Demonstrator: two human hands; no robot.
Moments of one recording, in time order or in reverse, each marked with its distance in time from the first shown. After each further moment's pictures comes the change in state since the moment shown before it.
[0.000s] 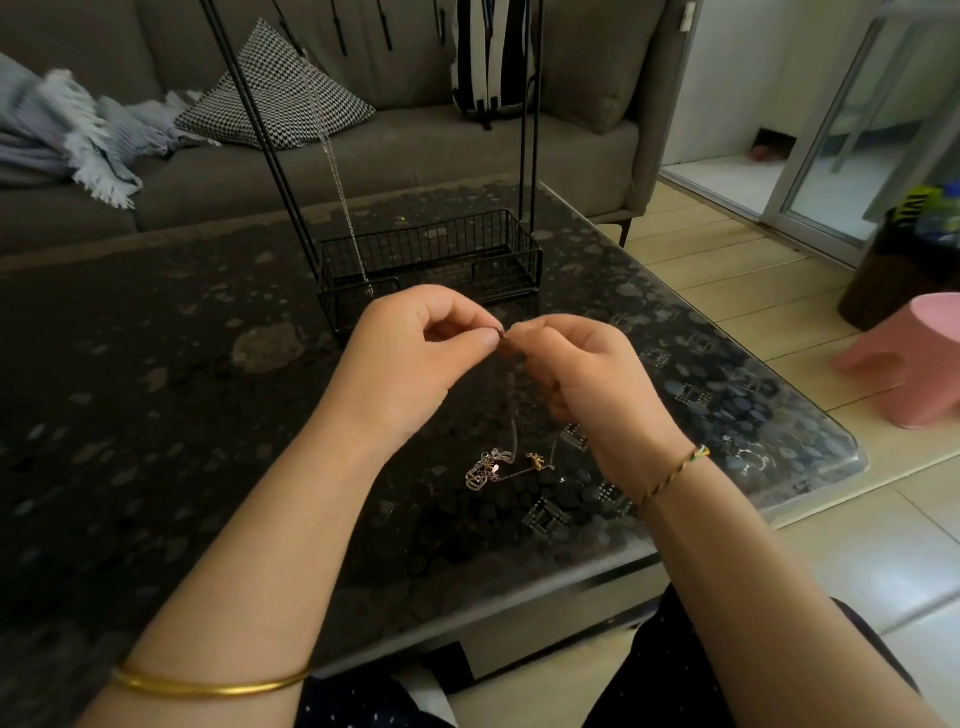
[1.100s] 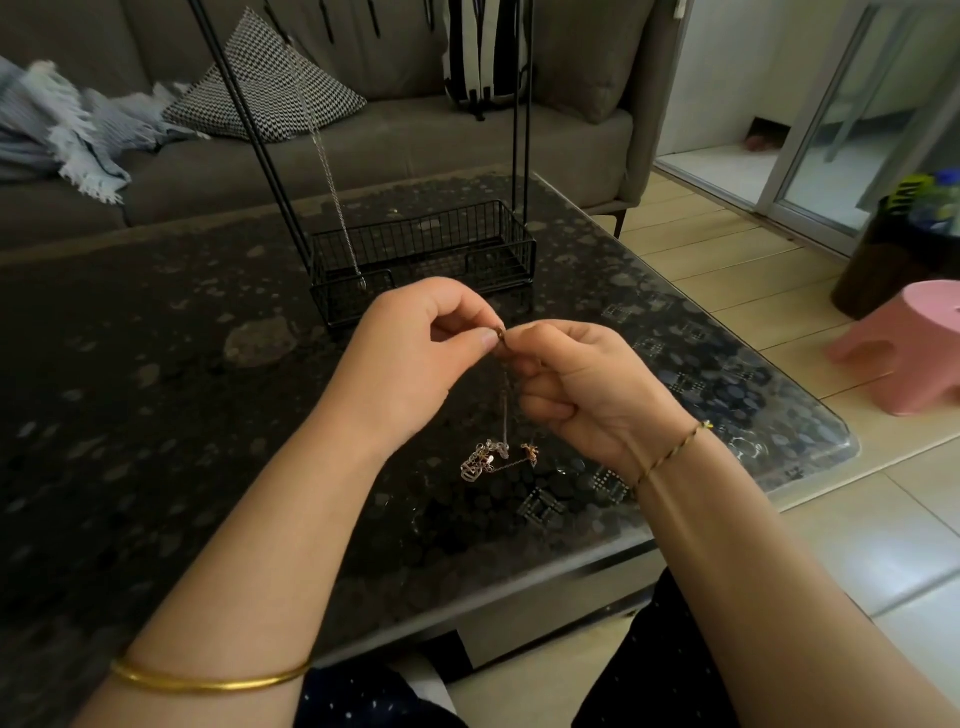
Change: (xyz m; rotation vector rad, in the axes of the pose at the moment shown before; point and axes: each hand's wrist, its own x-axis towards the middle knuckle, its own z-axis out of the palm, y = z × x) left_hand 0.002 -0.003 0.002 0.097 -0.056 0.107; right_hand 0.009 0.007 -0.001 0.439 -0.075 0.254
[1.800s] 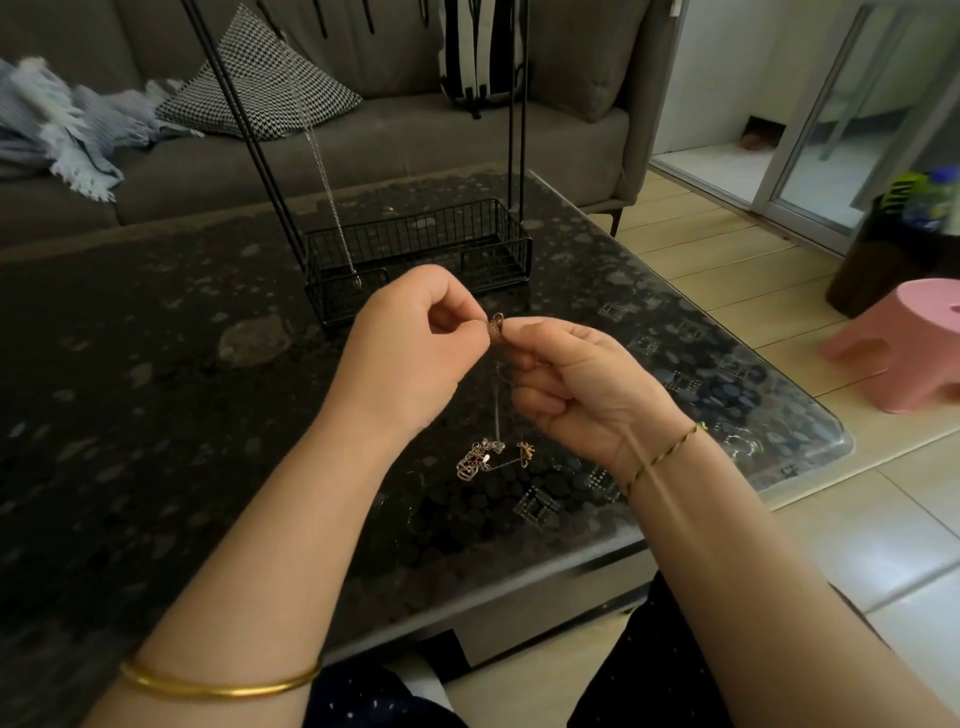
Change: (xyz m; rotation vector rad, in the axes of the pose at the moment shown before) left_hand 0.000 0.006 0.005 0.052 0.116 -0.076; right_hand 0.002 0.002 -0.001 0.188 -0.034 0.032
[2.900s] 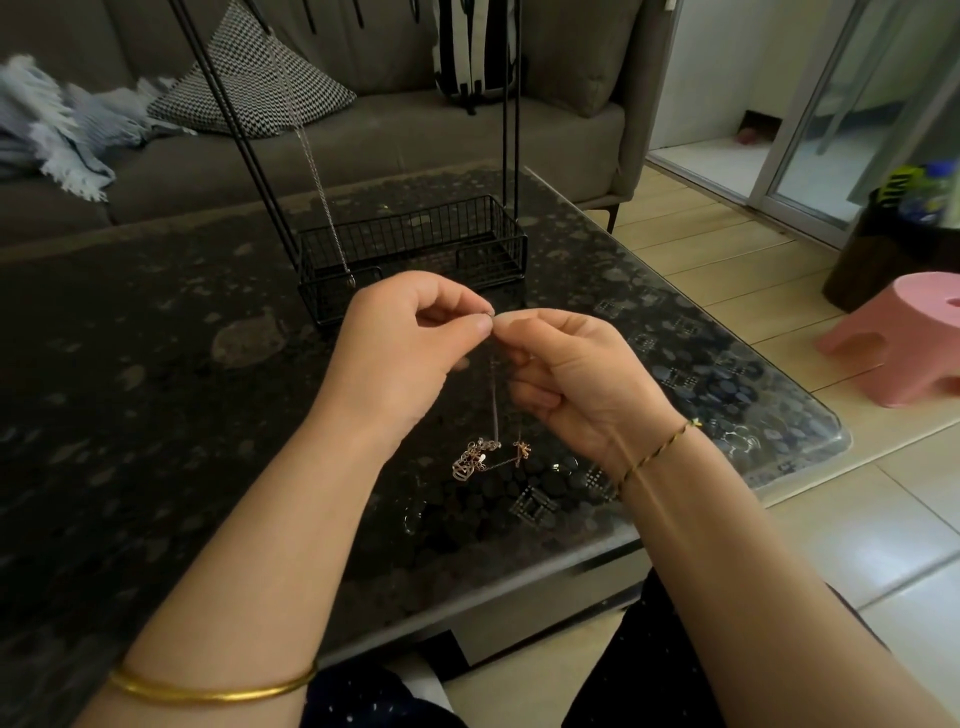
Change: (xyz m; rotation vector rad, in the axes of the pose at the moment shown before) left_hand 0.000 0.002 0.002 -0.201 -0.024 -0.080; right_hand 0.000 -0.001 0.003 -0.105 0.042 -0.109
